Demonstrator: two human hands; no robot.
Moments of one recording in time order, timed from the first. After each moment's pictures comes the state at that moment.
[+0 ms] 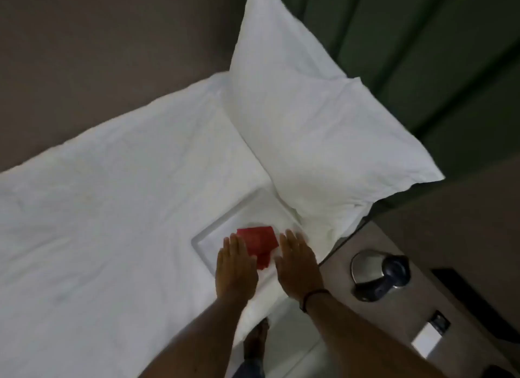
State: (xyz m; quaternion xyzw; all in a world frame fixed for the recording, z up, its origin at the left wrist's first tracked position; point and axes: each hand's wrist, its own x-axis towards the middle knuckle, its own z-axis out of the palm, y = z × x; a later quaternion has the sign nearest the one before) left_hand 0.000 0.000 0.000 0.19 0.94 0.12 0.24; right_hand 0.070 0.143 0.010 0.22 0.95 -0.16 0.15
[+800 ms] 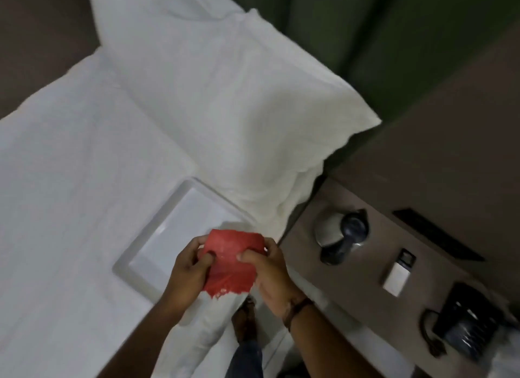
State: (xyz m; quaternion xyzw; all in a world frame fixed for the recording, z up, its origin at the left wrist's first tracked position) left_hand -0.013 0.055 0.026 0.03 0.77 0.48 0.43; right_hand 0.106 0.185 0.008 0.53 0.33 -0.78 -0.03
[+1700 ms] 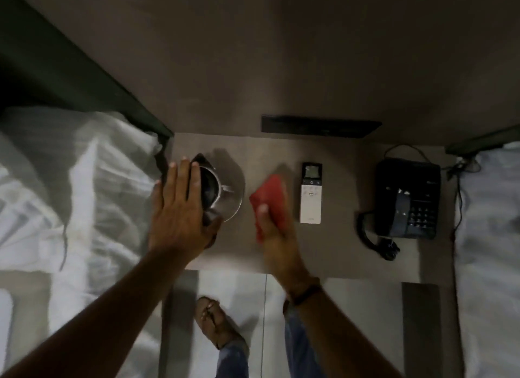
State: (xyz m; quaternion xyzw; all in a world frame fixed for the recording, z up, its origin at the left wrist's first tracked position) left_hand 0.197 0.350 -0.152 0.64 0.75 -0.05 0.15; right_hand 0.397 0.359 -0.138 0.56 0.31 -0.68 -0.35
